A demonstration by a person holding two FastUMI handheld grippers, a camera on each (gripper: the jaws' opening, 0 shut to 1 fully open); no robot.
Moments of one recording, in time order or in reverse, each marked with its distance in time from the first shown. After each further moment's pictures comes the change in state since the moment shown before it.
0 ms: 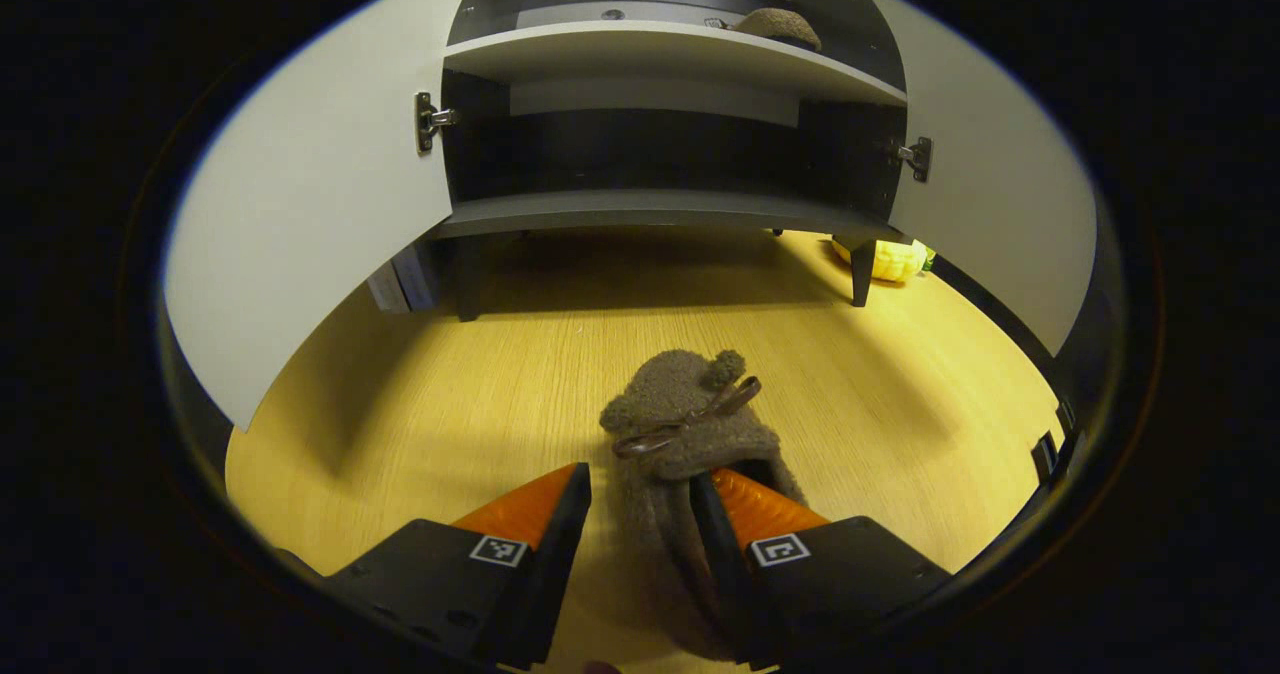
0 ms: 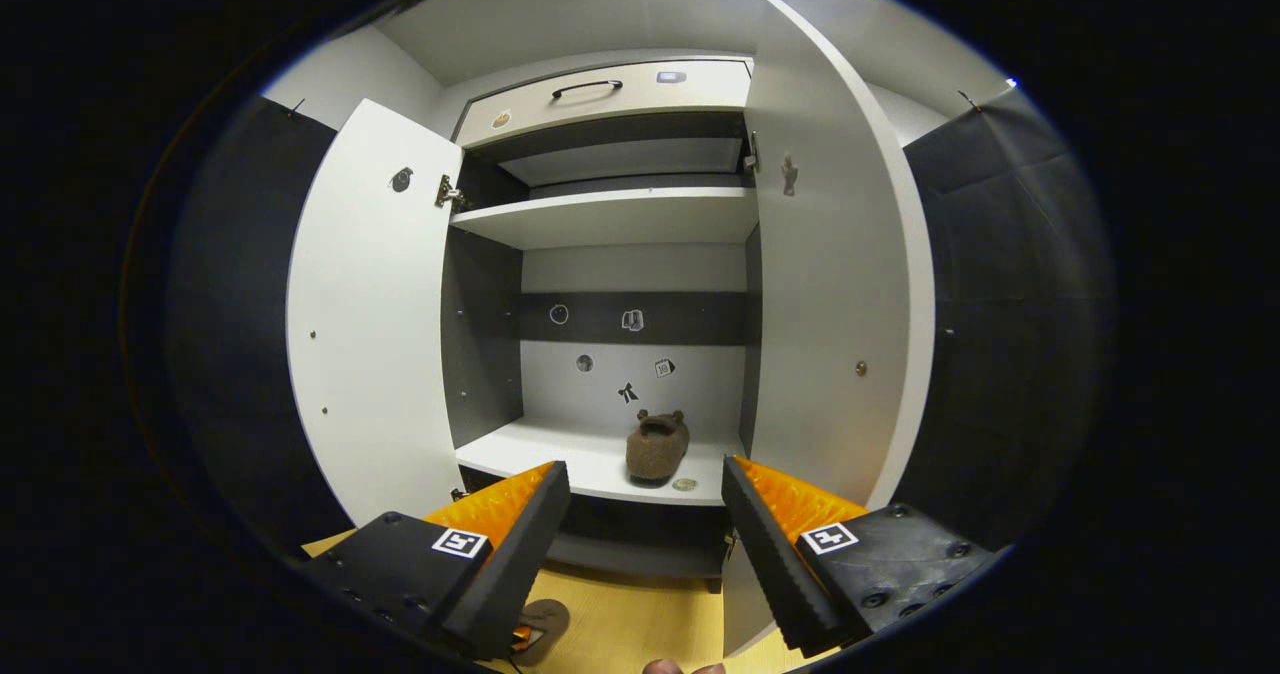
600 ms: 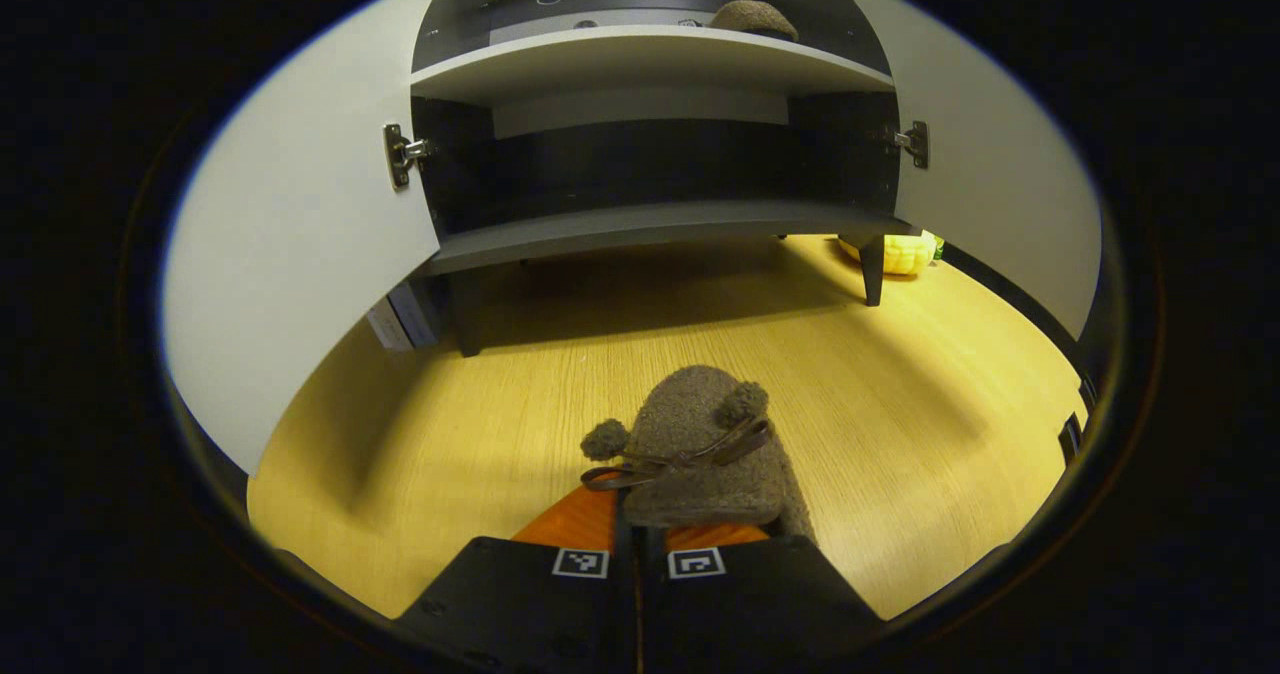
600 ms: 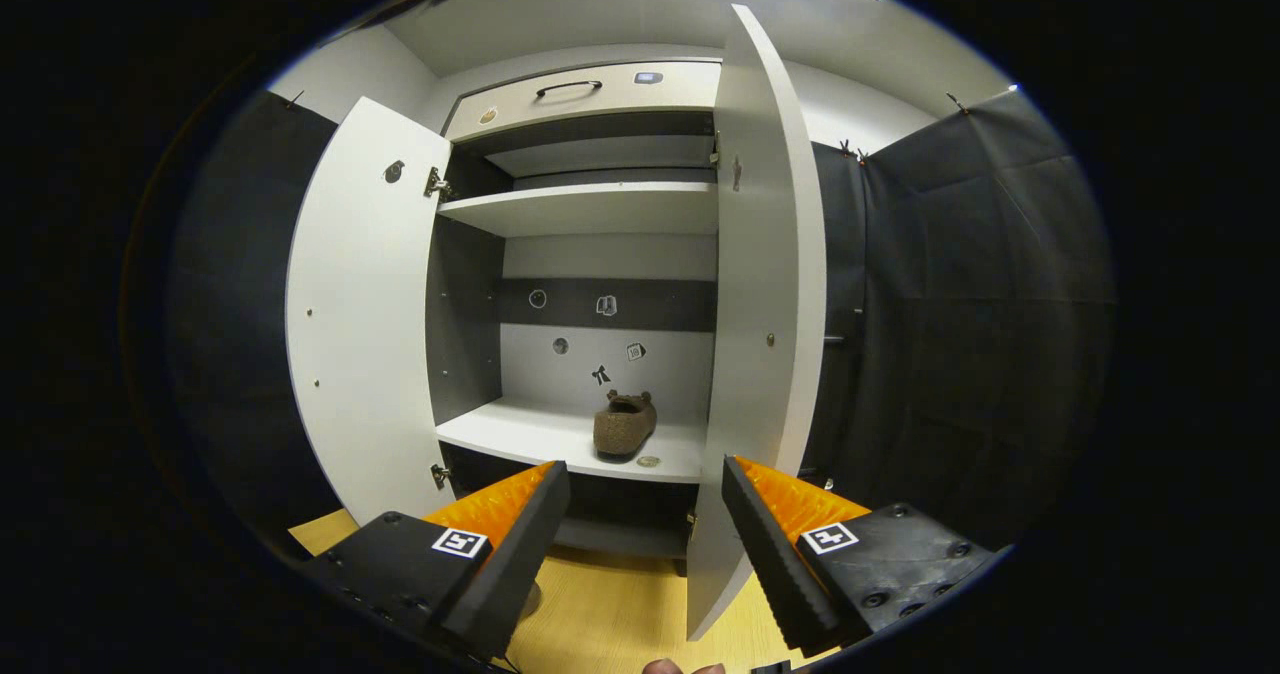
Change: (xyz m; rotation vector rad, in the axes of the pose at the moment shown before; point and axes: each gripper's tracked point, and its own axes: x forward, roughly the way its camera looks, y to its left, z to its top) left arm -0.009 0.001 0.027 0.063 -0.035 0.042; right arm -0.034 -0.034 -0.007 -0.014 0.026 -0.050
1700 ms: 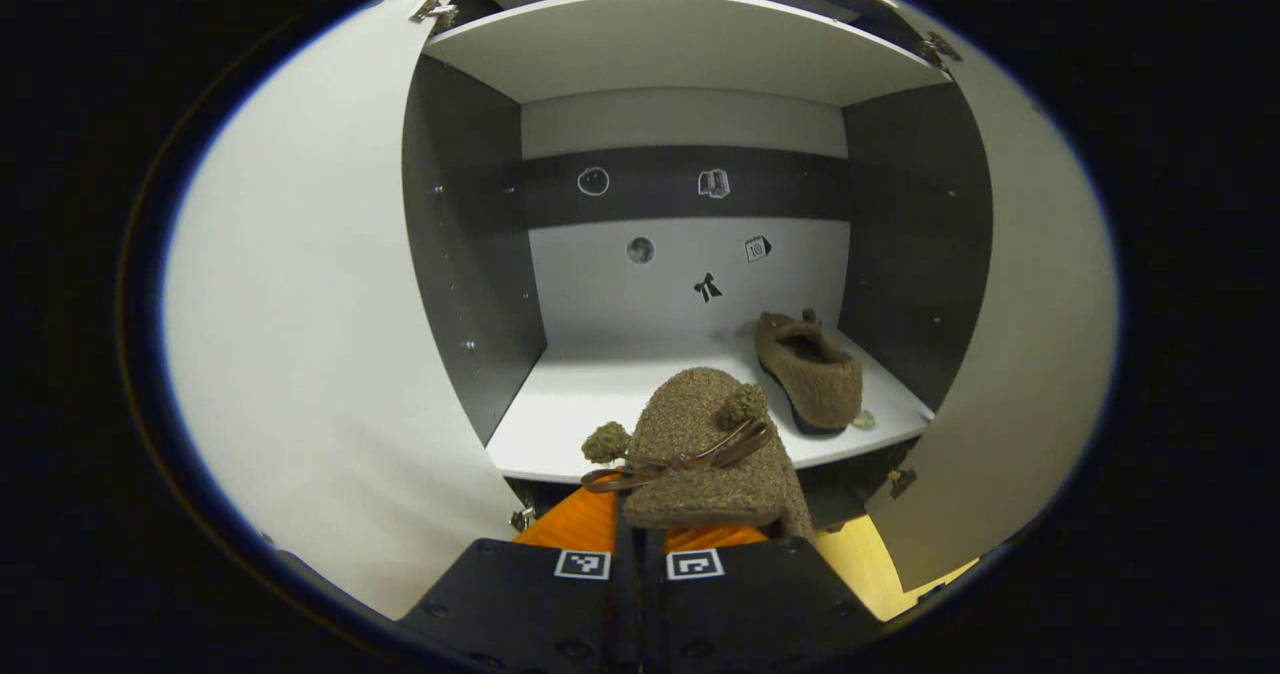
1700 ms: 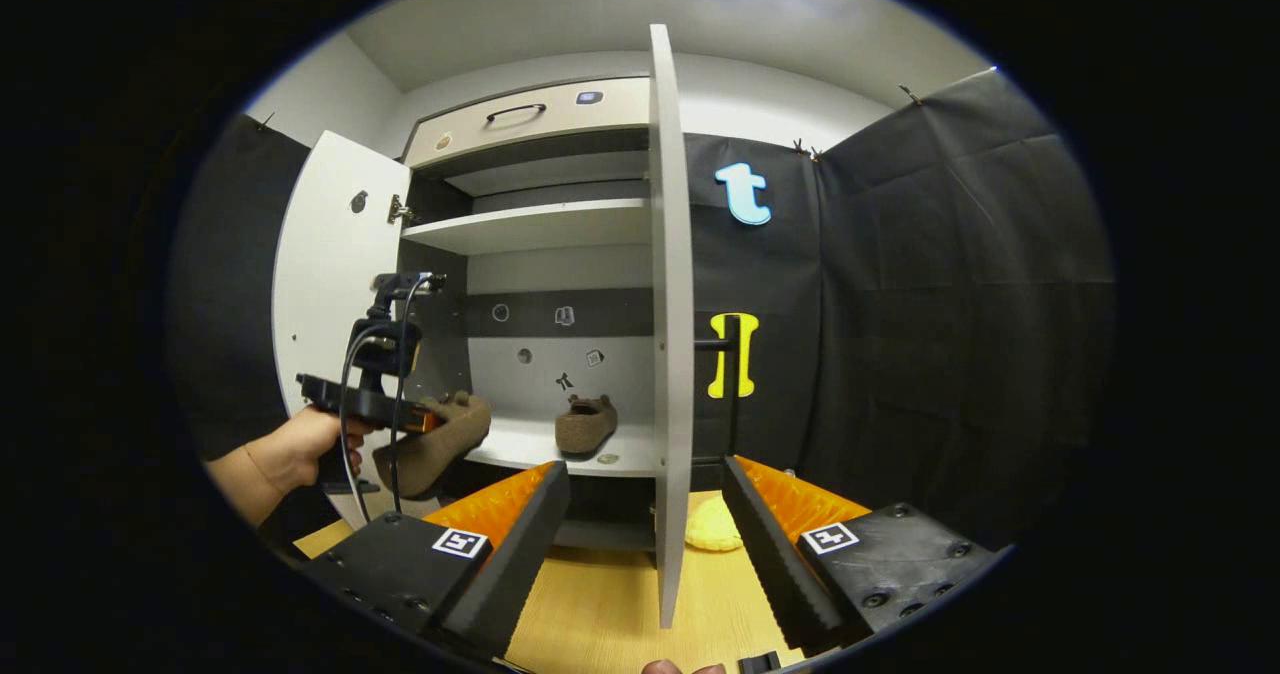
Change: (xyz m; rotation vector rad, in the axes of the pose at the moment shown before) left arm -0.105 0.056 0.385 -0.055 -0.206 0.105; right arm -0.038 -0.060 0.008 0.049 -0.013 -0.103
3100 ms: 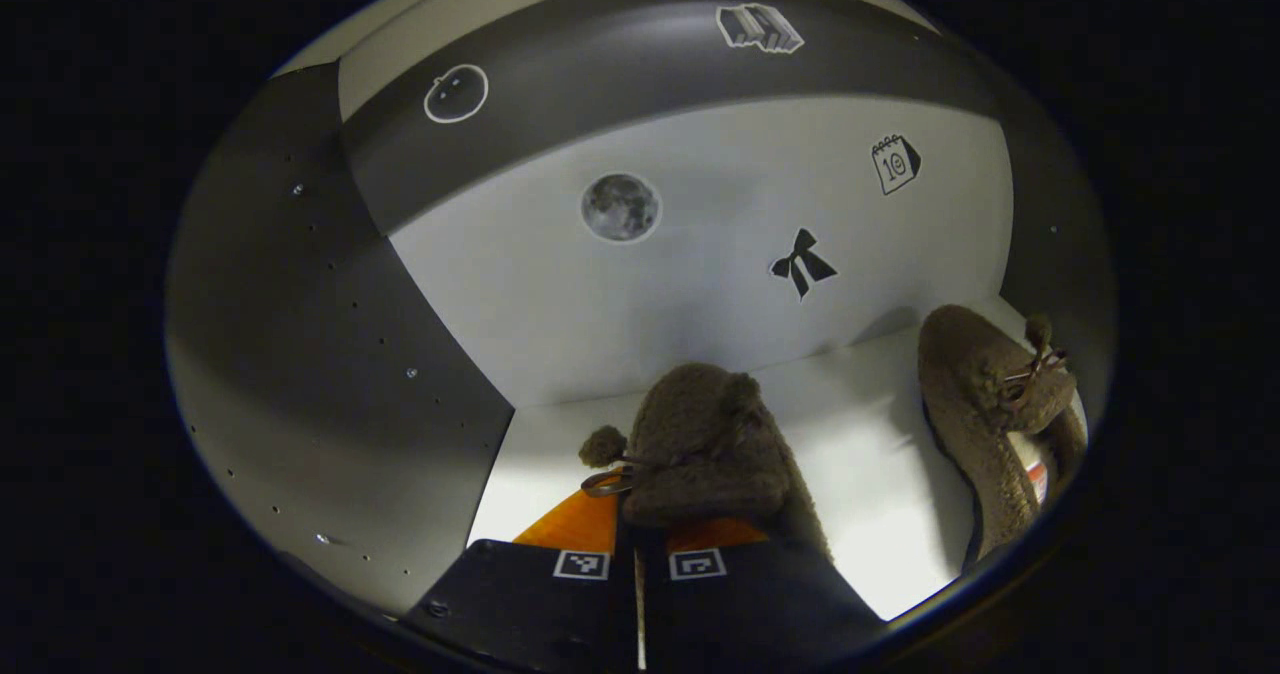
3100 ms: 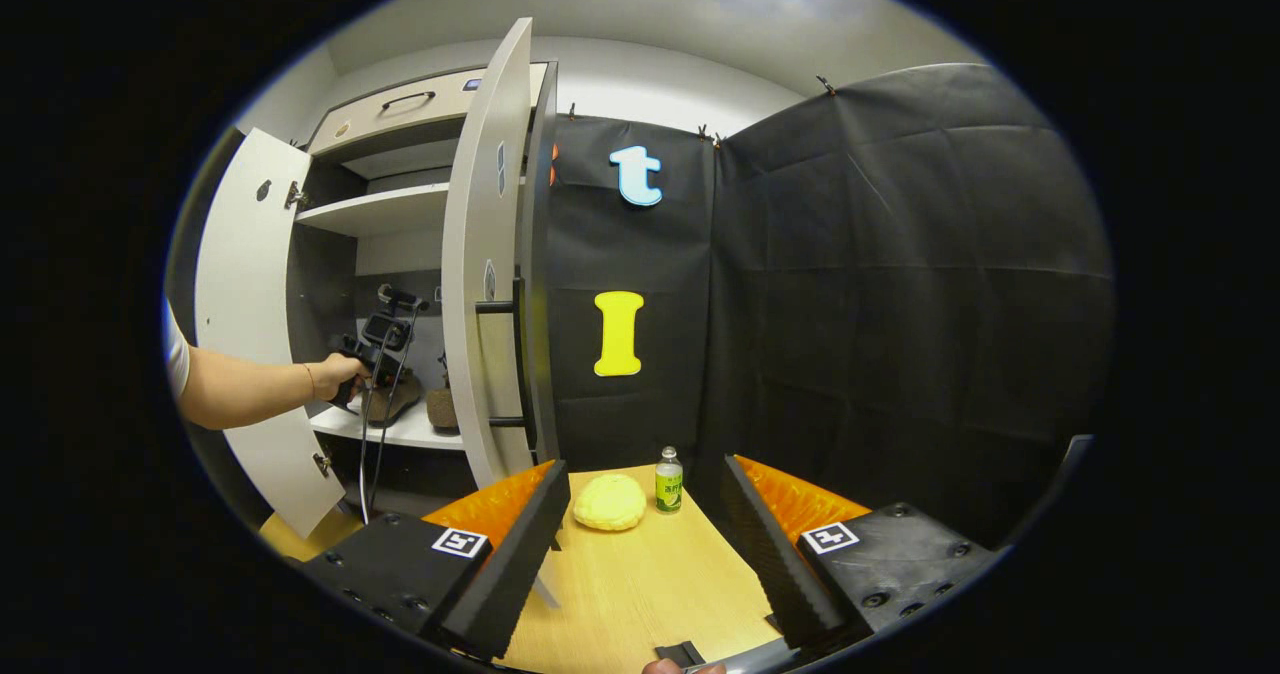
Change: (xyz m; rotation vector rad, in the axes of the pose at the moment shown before) left arm 0.248 0.018 0.018 0.187 0.246 0.130; right arm -0.021 -0.118 -0.012 -0.021 0.046 -0.266
